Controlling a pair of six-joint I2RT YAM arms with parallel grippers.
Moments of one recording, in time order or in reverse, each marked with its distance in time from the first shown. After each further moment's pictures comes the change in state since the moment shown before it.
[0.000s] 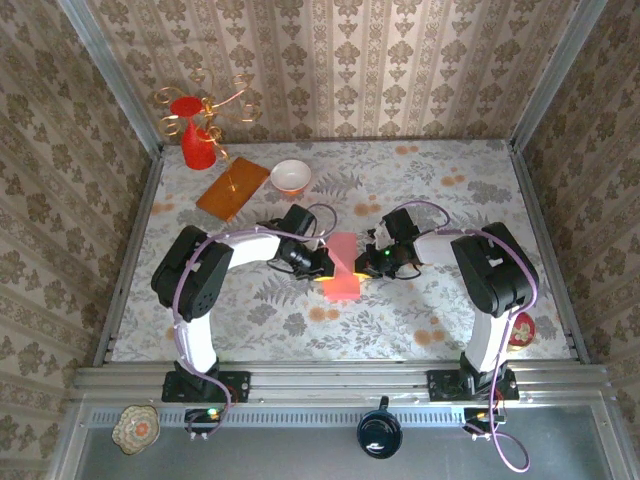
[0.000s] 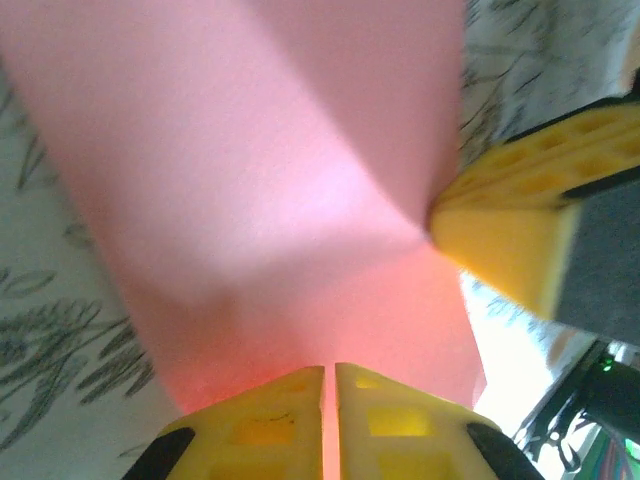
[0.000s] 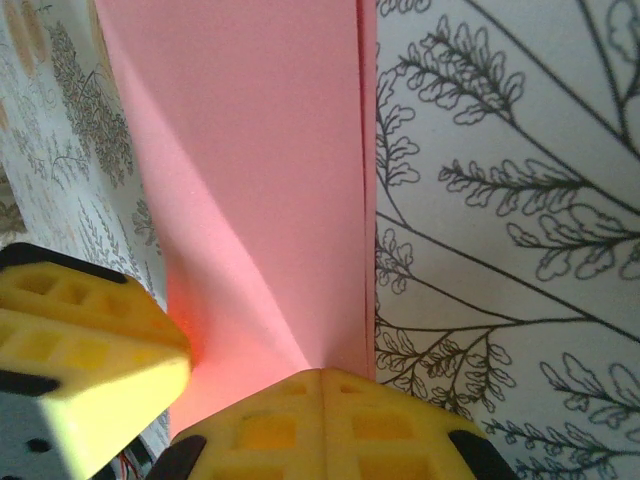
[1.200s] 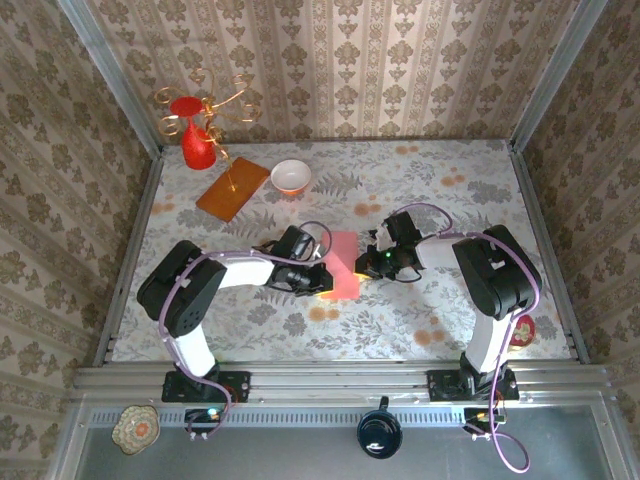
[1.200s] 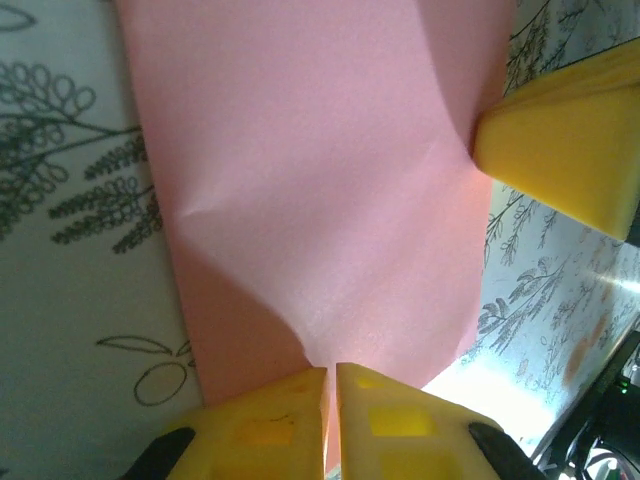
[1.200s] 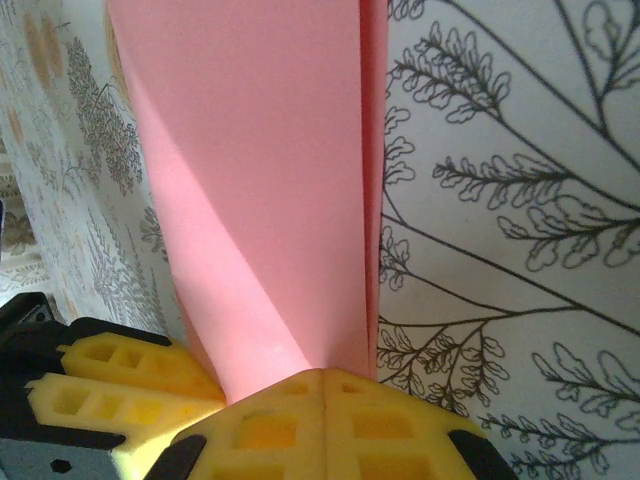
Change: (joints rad) left arm -0.070 -0.123 -0.256 0.293 -0.086 -0.176; right arm 0.002 -0.021 -0.054 0.090 0.020 0.037
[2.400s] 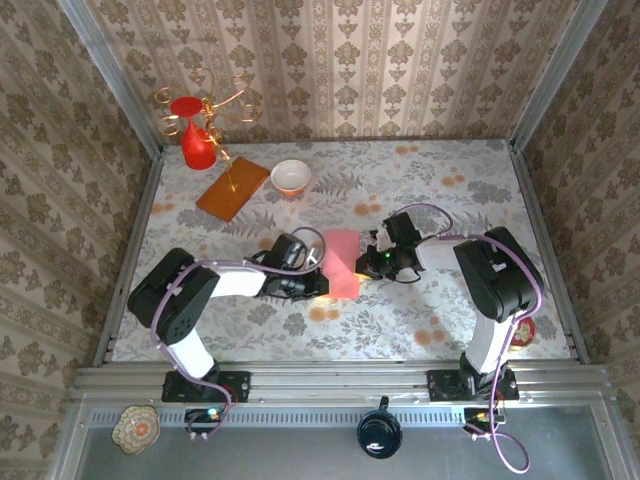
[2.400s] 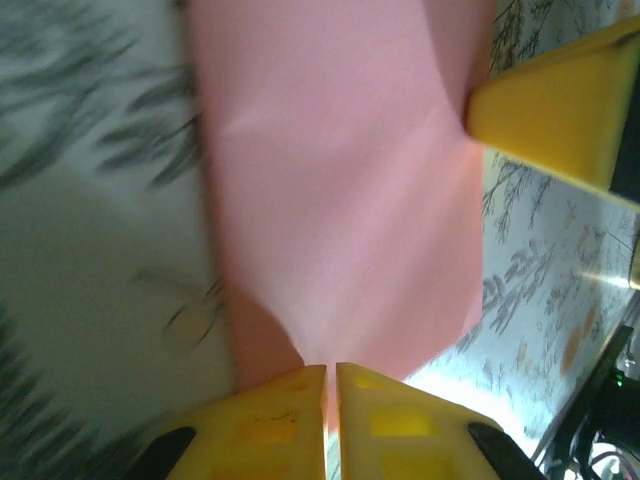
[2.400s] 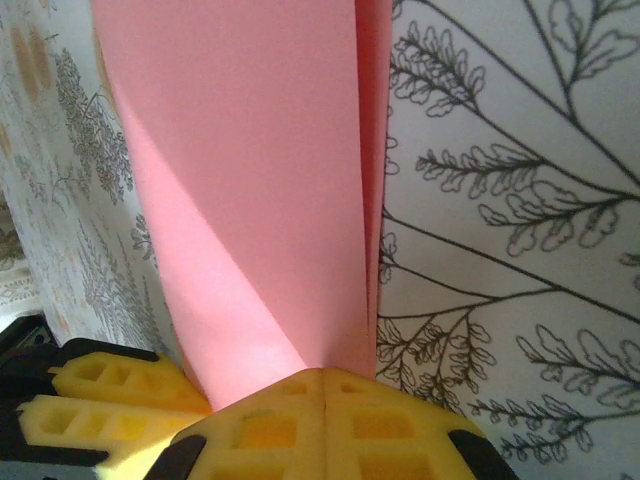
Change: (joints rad) left arm 0.016 -0.088 -0.151 0.139 0.001 -0.010; right arm 0.010 -0.031 -0.009 -0.012 0.045 0.024
